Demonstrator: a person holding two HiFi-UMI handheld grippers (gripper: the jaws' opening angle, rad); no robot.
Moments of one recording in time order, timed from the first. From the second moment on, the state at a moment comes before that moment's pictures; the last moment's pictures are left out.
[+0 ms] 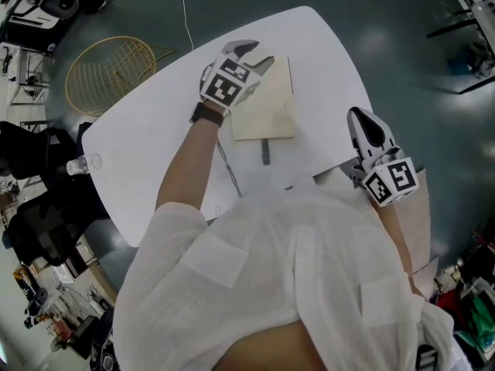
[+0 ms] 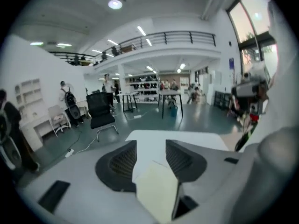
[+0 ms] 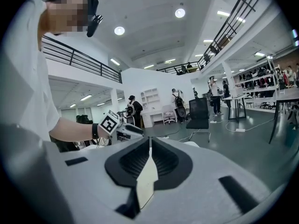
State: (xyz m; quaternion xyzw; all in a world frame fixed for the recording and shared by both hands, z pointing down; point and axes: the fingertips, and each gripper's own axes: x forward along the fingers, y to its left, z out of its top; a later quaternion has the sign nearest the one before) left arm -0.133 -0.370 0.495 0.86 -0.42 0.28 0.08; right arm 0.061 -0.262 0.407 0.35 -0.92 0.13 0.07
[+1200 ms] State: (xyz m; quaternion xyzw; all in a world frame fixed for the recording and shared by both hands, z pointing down) left arm -0.215 -0.175 0.302 0.78 -0.62 -0.08 0.00; right arm 0.066 -0.230 0.381 0.38 -0.92 0.05 0.07
